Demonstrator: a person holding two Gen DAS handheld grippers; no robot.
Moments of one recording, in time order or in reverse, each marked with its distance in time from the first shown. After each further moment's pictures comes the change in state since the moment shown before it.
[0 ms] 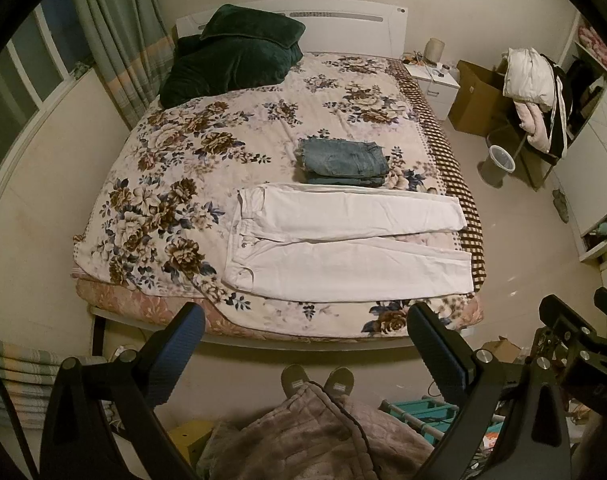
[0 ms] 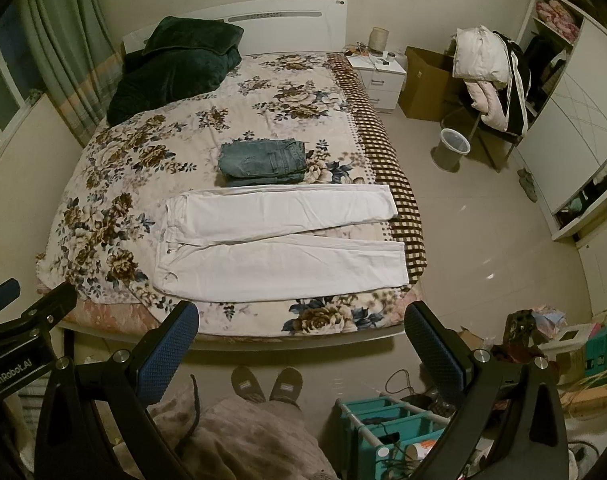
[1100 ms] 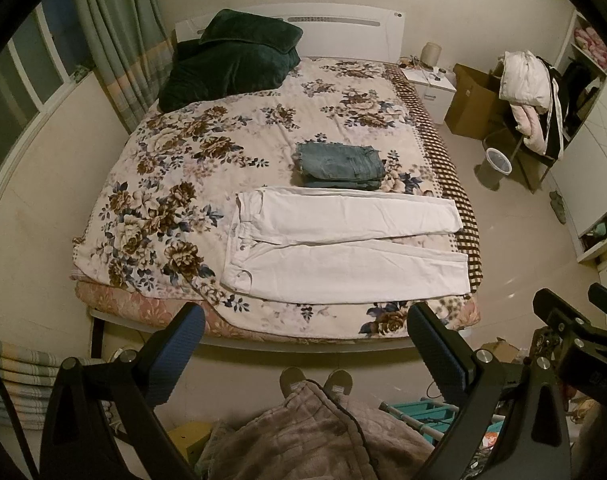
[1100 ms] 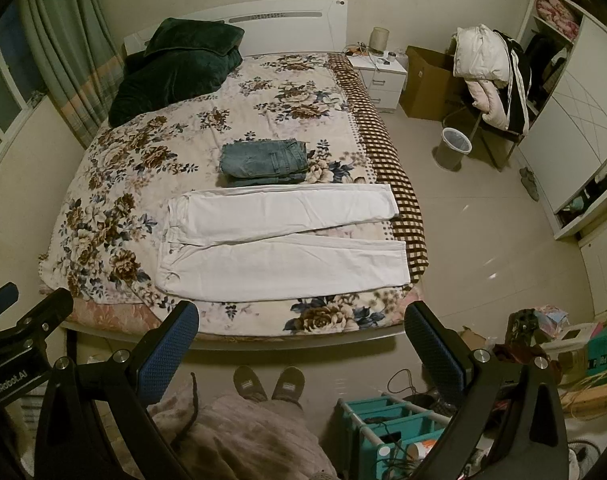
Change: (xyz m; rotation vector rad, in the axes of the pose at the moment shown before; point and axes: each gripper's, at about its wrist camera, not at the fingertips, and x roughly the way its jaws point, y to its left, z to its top) left arm -0.008 -0.005 0.001 -0.002 -0.009 -0.002; right arm -0.006 0.000 -0.004 -0.003 0.003 0.015
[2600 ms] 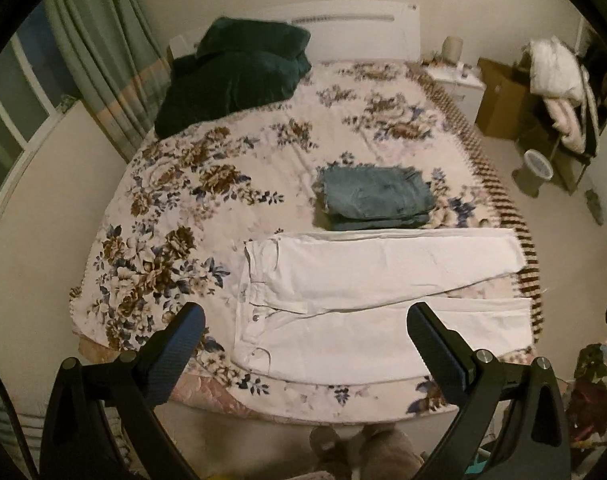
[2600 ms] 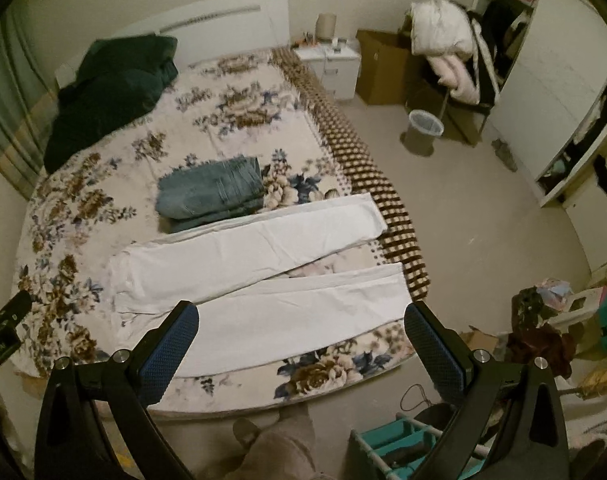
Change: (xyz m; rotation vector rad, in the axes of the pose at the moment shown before) left arm 0.212 -0.005 0.141 0.048 -0.034 0.108; right arm 0.250 -0.046 0.136 0.177 0.016 -0.109
